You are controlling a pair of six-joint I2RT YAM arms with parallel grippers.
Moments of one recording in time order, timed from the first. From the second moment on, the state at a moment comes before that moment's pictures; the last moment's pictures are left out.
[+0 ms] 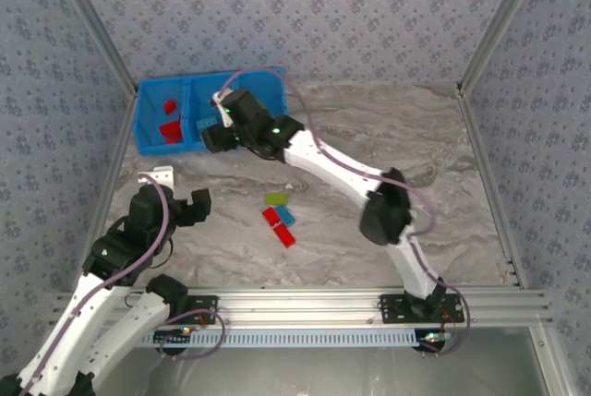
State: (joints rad) left arm -0.50 0.56 0.80 -0.88 -0.38 -0.41; right arm 0.93 2.10 2.11 -0.56 0.01 0.27
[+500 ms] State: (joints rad) left arm -0.79 1.05 0.75 -0.65 -0.18 -1.00; right arm 0.95 1.10 0.95 -0.59 0.13 0.43
